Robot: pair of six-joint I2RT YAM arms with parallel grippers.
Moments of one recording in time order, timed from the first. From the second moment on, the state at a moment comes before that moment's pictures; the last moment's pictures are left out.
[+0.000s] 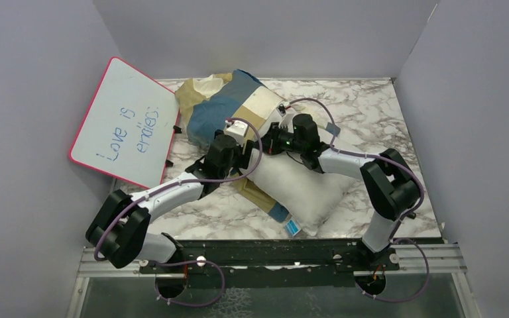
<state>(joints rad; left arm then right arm) -0.66 1.33 0.72 0.18 -0.29 -0.10 0.58 1.76 0.98 0.46 -0.43 0.58</state>
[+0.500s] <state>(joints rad) -0.66 1.46 0.70 0.25 -0.40 -0.07 0.58 1.79 0.95 0.58 -0.43 0.61</state>
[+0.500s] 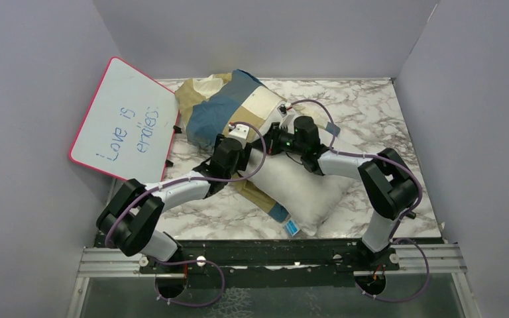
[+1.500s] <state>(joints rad) -0.73 1.36 0.72 0.11 -0.30 -0.07 0.58 1.79 0.90 0.72 -0.43 0.64</state>
